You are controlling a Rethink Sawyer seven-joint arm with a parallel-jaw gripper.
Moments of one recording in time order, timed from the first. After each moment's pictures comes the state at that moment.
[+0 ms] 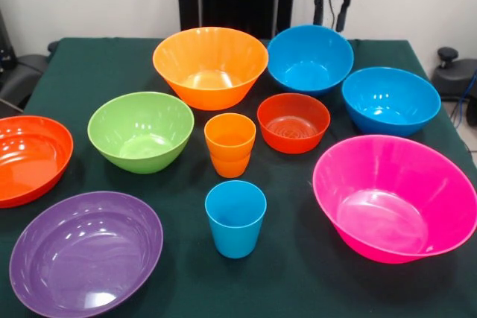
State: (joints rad) arm 0.41 -0.51 -0.30 2.28 -0.19 -0.51 1.82
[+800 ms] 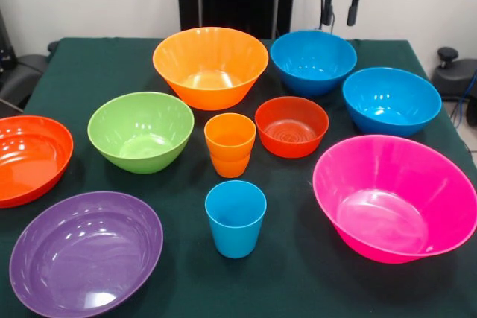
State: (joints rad) arm 0.41 -0.59 -0.30 2.28 -0.19 -0.48 1.82
